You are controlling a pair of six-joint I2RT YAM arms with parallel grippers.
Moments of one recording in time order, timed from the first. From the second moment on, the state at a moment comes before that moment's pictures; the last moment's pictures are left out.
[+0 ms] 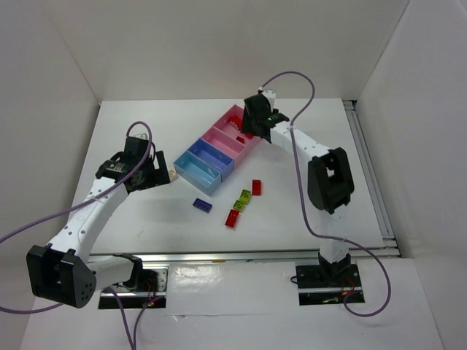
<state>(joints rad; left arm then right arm) -0.21 1.18 1.02 -0.81 -0.20 -0.45 0.47 2.10 1.80 -0.42 0.40 0.48</state>
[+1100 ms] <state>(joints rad) -0.21 1.18 1.04 -0.81 -0.21 -0.51 0.60 1.74 1.00 -0.25 0.24 0.59</state>
